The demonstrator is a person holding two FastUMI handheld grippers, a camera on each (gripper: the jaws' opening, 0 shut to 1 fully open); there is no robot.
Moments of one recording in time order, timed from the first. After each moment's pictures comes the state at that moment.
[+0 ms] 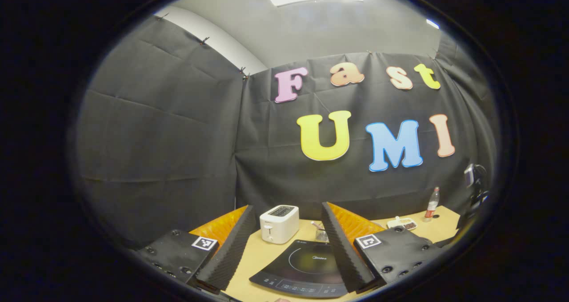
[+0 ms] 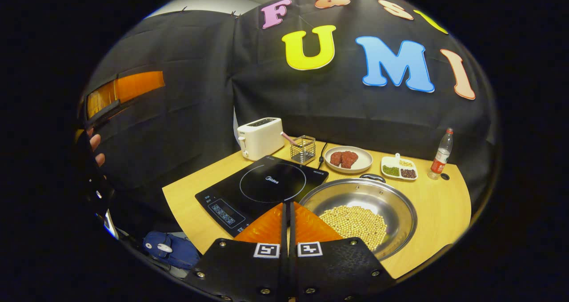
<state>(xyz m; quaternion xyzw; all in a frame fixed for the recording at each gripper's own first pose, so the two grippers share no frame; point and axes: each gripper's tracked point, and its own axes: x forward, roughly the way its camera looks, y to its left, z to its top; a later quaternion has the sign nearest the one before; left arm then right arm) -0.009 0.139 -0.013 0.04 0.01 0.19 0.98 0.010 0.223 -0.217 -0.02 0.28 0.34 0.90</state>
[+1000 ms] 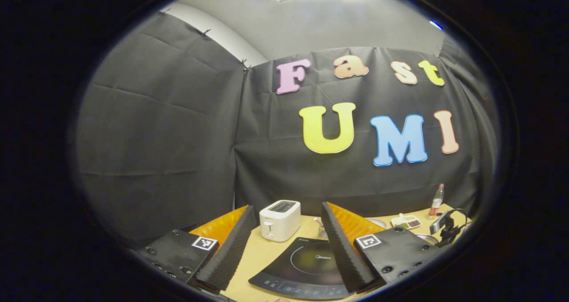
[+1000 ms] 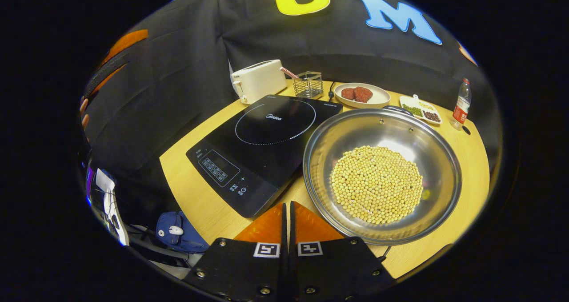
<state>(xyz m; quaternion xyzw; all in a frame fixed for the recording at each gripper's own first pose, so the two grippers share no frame) 0.021 0.157 -0.041 0.03 0.03 0.18 0.98 -0.017 0.227 -0.321 -0.03 0.44 0.34 0.83</state>
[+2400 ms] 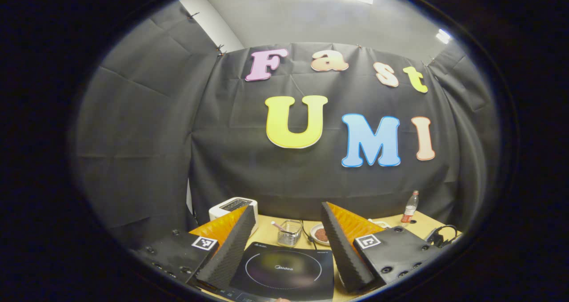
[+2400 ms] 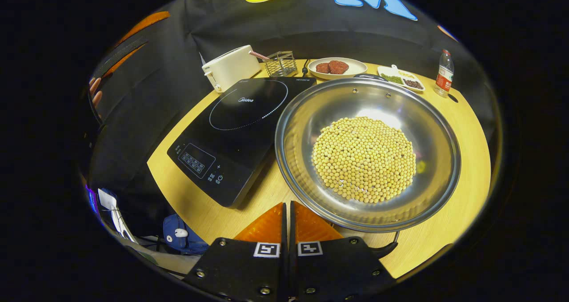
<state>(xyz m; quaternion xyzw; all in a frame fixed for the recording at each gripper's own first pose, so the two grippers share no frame) 0.122 0.110 -0.075 -0.02 0.04 0.07 1.00 -0.026 0.199 -0.338 0.00 0.51 0.28 0.81</state>
